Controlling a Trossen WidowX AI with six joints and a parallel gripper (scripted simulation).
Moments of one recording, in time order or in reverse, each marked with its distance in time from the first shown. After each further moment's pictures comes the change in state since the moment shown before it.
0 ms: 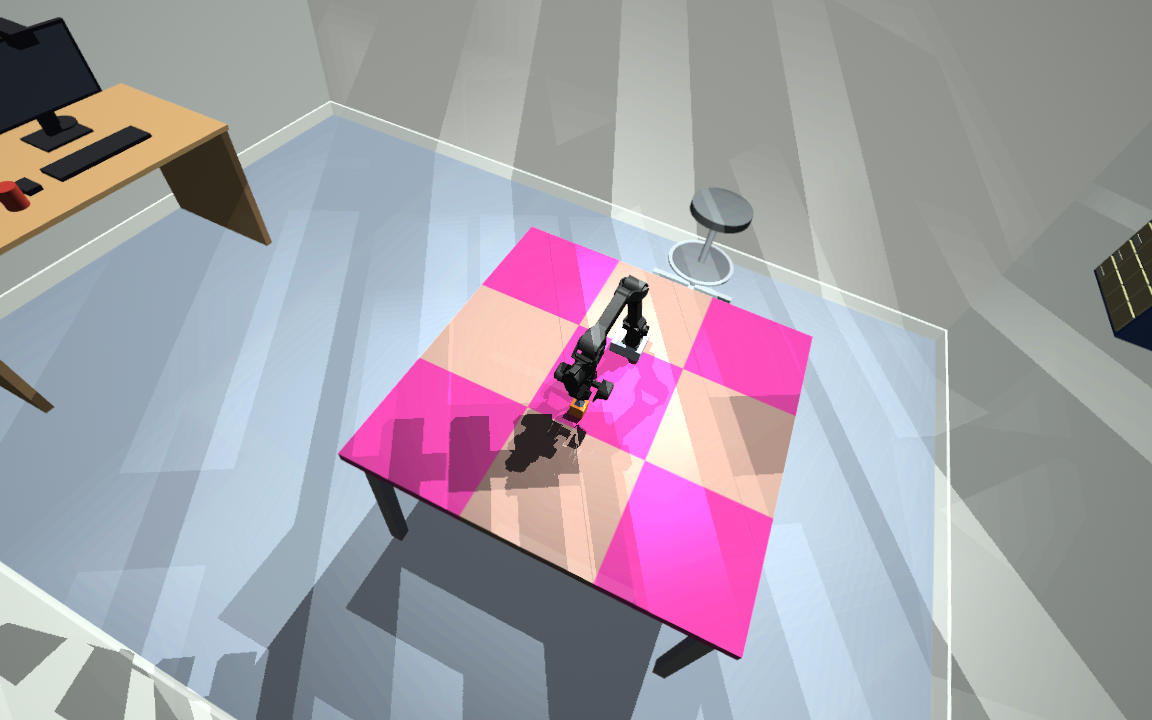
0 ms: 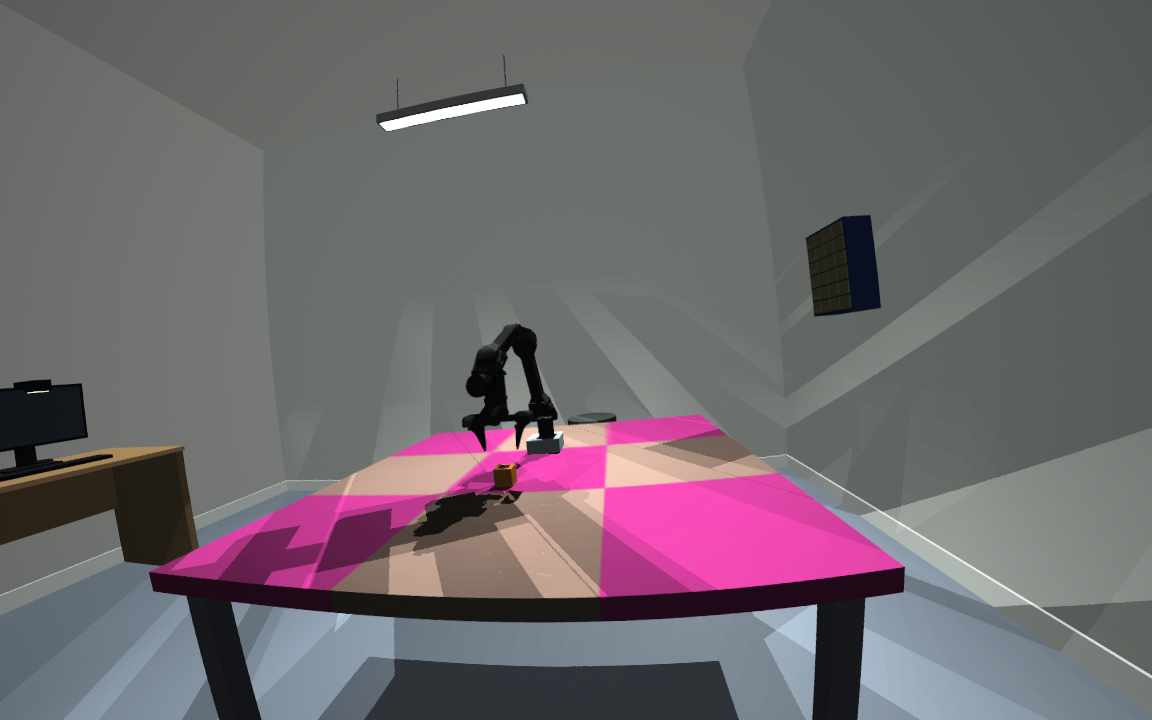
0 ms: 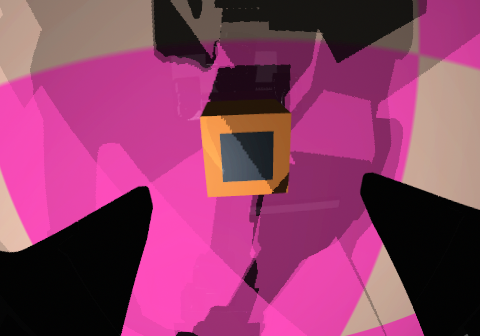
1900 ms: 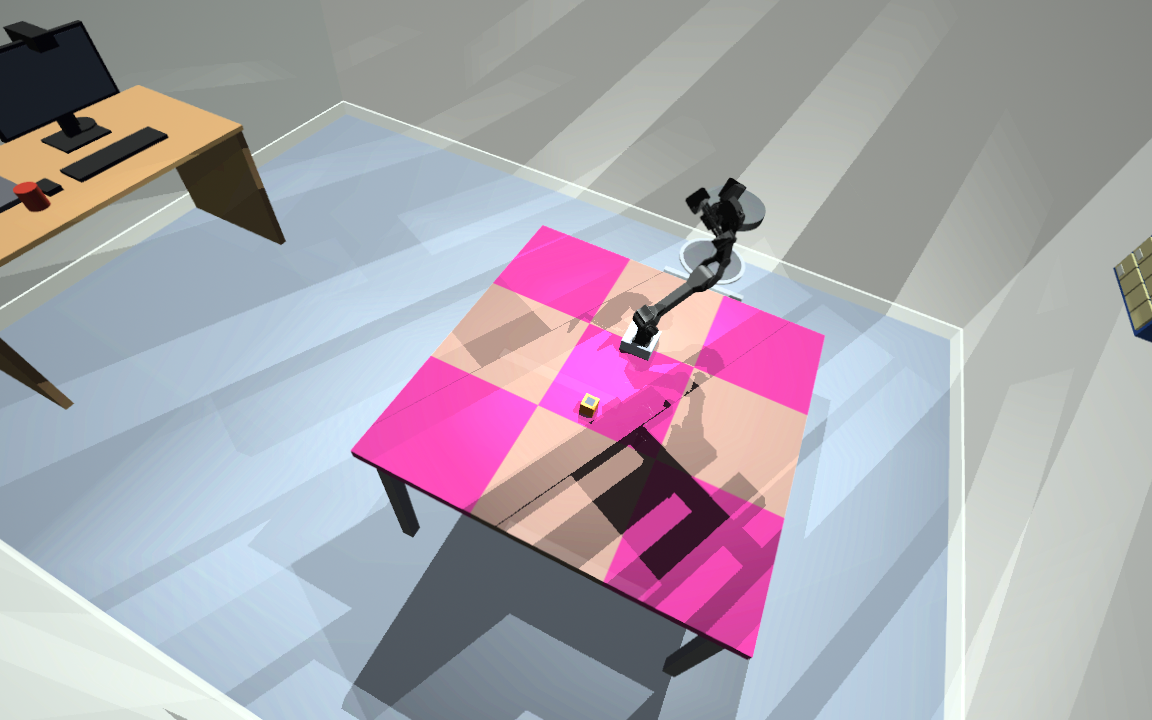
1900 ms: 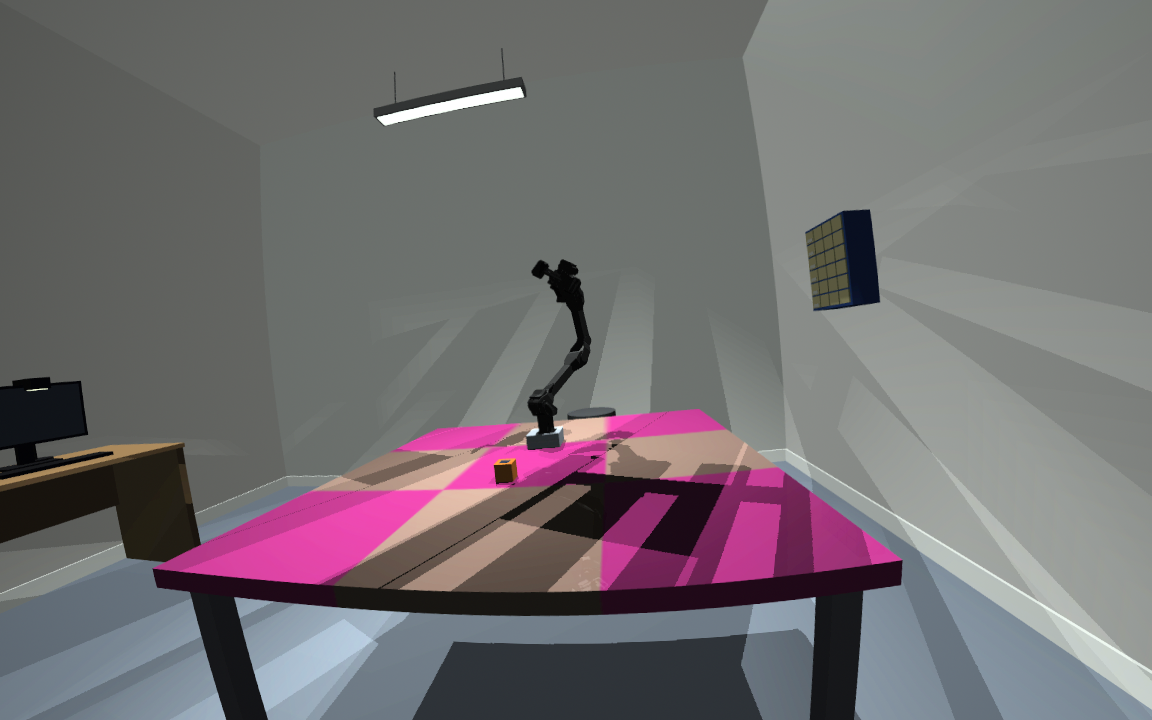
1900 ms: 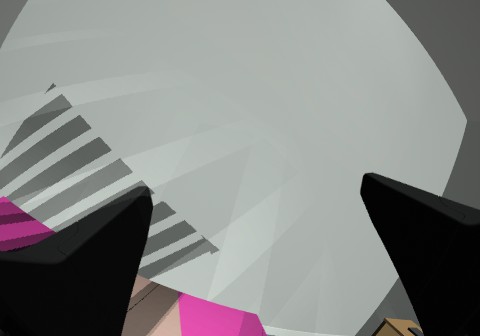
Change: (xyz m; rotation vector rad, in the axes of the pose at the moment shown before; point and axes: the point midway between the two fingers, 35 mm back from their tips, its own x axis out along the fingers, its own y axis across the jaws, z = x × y) arm -0.498 0.138 -0.316 -0.391 -1.744 -0.593
